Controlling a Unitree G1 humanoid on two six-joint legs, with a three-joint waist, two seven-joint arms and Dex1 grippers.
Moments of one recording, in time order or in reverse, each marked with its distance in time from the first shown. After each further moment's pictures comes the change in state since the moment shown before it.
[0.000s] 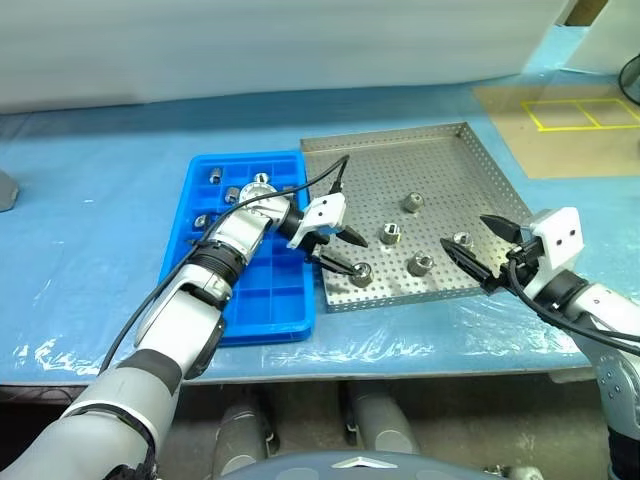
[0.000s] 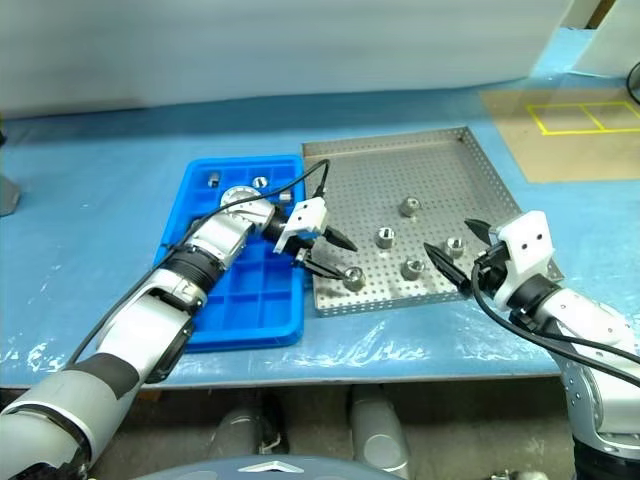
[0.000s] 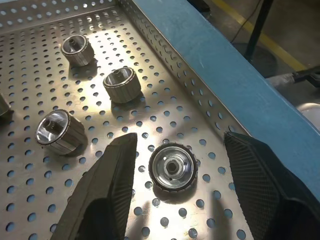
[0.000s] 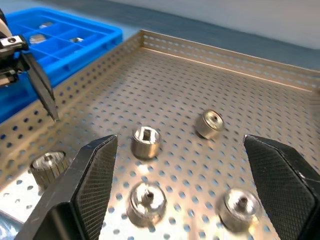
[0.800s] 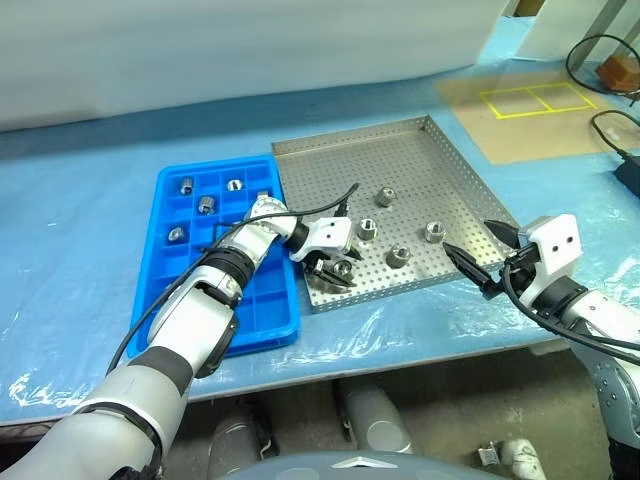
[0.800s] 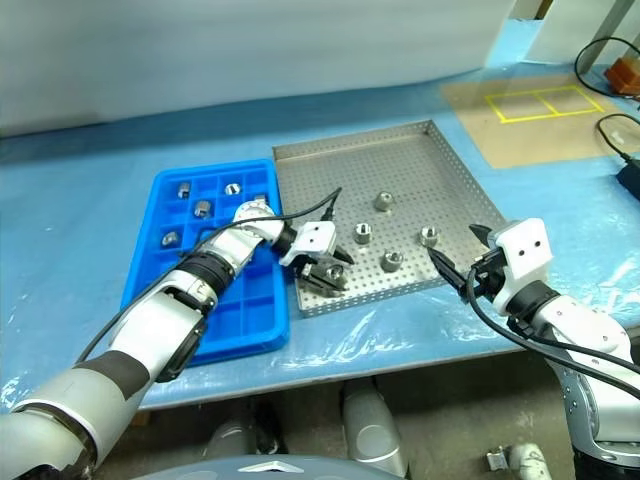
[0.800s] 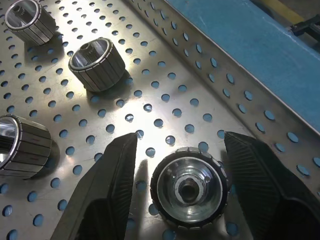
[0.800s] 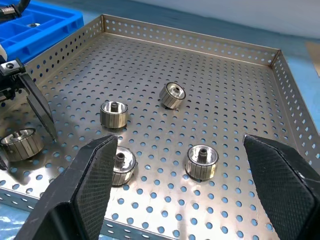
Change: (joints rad) left arm -0.005 -0.055 -0.012 0.185 0.201 -0.172 0.133; right arm 0.016 0.000 0.036 0.017 -0.028 -0.037 -0.043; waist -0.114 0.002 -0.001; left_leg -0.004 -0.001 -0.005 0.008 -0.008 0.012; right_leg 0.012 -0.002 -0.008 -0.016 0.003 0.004
